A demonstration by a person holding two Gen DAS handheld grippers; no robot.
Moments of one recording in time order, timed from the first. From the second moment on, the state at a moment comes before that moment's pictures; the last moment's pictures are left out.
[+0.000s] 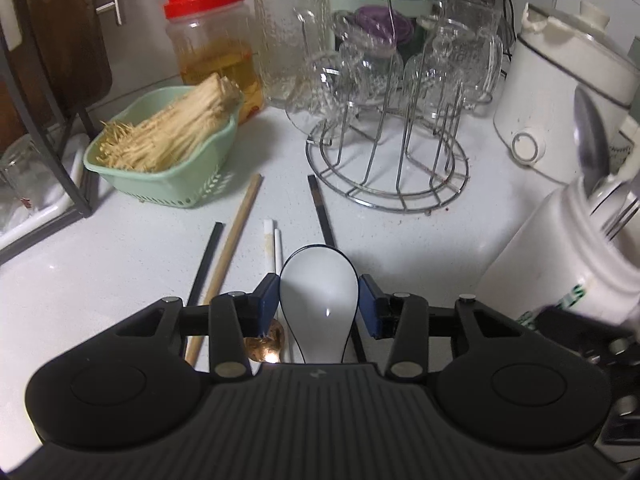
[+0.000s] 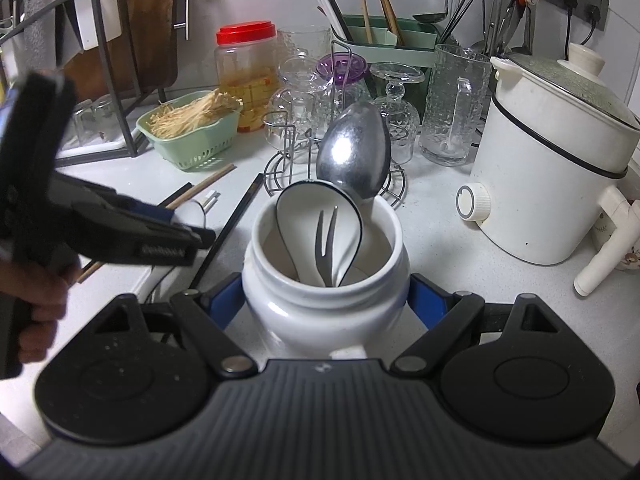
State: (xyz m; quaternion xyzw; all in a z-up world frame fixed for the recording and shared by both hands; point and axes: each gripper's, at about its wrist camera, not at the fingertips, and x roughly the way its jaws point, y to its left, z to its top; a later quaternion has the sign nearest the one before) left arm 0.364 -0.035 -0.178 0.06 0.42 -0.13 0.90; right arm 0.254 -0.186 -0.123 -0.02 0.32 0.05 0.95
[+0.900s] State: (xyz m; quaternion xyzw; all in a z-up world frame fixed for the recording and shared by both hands) left arm 0.307 -0.041 -0.113 0.01 0.41 -0.15 0.90; right arm 0.250 -0.179 -0.130 -0.06 0.30 0.05 0.95
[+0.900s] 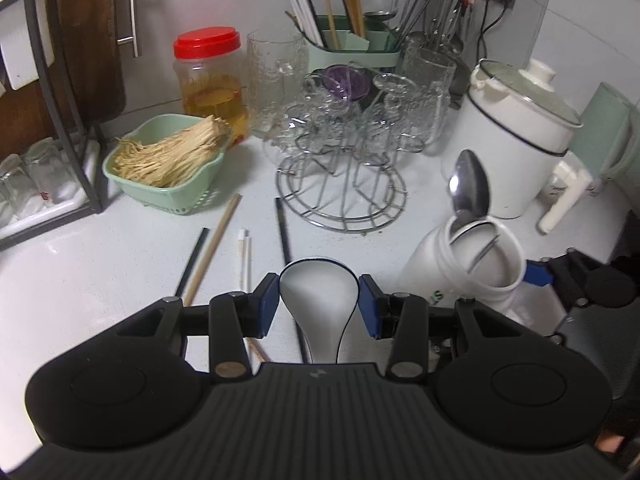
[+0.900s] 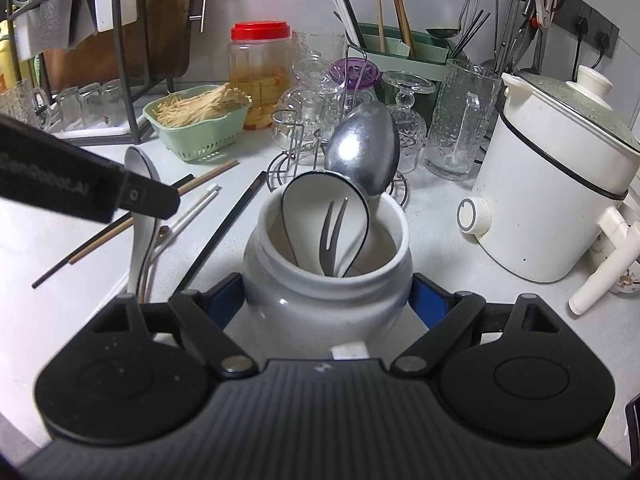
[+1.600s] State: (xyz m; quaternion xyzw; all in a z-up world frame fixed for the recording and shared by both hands) left arm 0.306 -0.036 -0.020 0.00 0.33 -0.19 0.92; right arm 0.261 -0.161 -0.130 -0.08 0.30 0.08 0.95
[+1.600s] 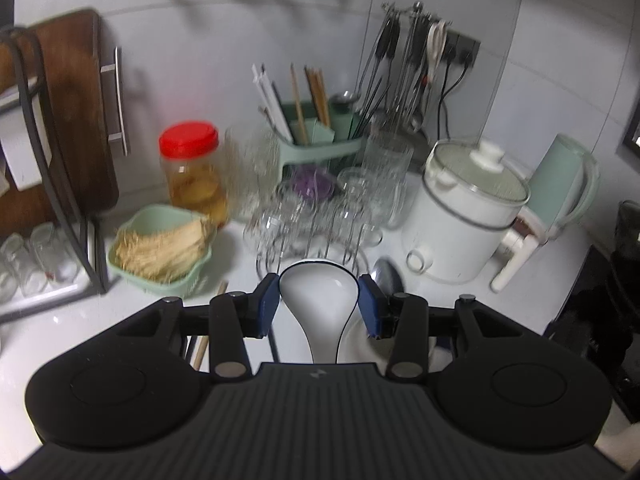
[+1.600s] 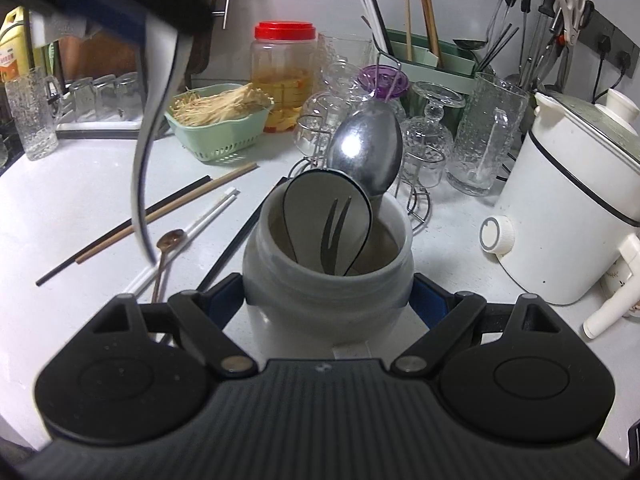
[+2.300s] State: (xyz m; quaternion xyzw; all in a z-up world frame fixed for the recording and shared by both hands) left arm 0.321 -0.084 -0.003 0.02 0.32 -0.27 0.91; right arm 0.262 -0.151 -0.131 -0.09 0.29 0.10 0.95
